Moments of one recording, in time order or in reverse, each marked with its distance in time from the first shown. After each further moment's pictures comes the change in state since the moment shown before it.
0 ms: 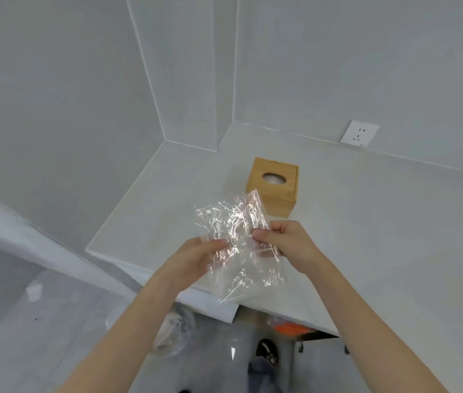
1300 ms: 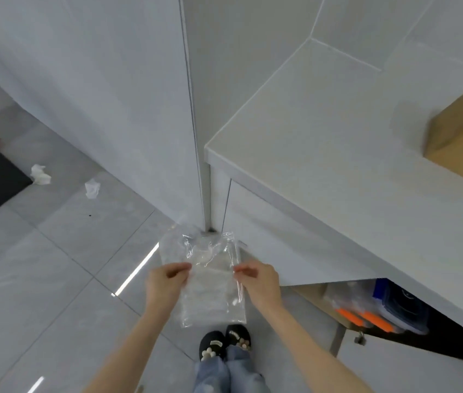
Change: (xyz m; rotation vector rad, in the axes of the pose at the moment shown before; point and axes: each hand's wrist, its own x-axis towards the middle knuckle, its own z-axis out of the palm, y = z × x) left_hand -0.057 -0.231 -0.296 0.155 0.886 0.035; right_hand 0.051 0.281 0.268 -0.506 -0.017 0.109
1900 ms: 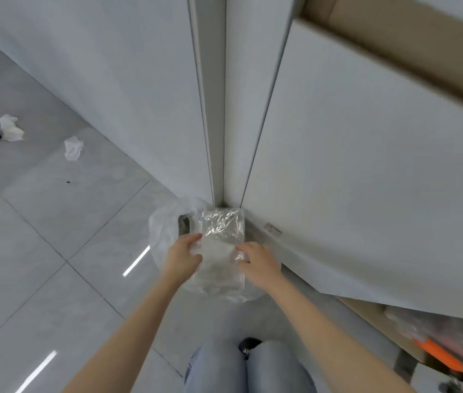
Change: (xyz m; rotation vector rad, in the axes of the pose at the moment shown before) left_hand 0.212 -0.175 0.094 0.484 -0.155 0.098; right_hand 0.215 0.182 0.113 -0.642 -0.314 -0.101
